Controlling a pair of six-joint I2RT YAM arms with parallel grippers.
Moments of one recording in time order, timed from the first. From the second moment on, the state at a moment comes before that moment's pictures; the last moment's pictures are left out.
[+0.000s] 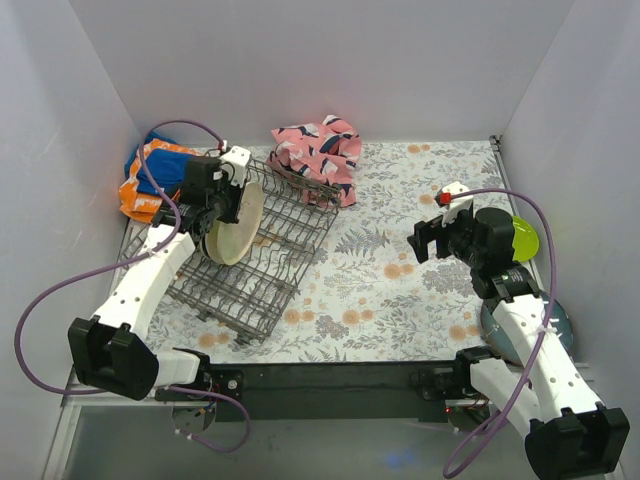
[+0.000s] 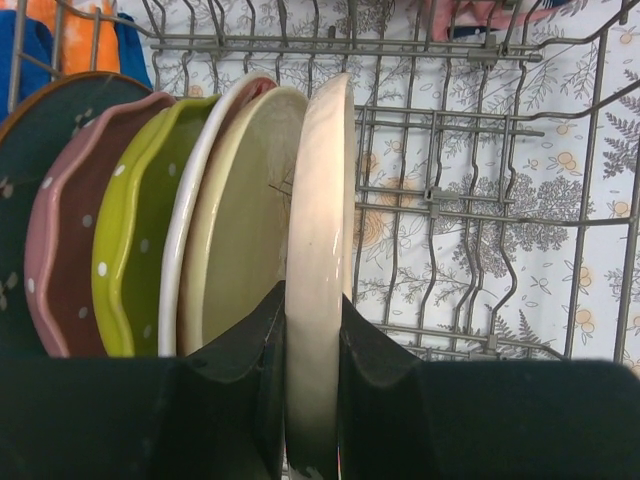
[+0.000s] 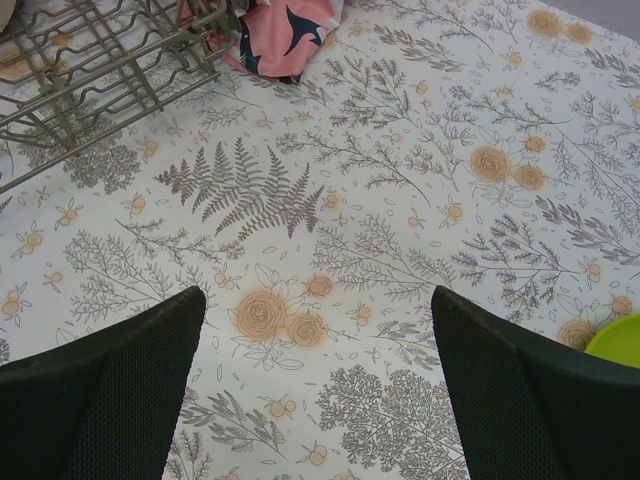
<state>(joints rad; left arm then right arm) -0.26 1.29 1.21 -0.55 -0.01 0.15 0.20 0.83 0.72 -0.28 -0.29 -0.16</state>
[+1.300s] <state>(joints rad) -0.26 1.35 1.24 -0.48 -0.03 0.08 0.20 0.85 0.72 -0.28 -0.33 -0.16</state>
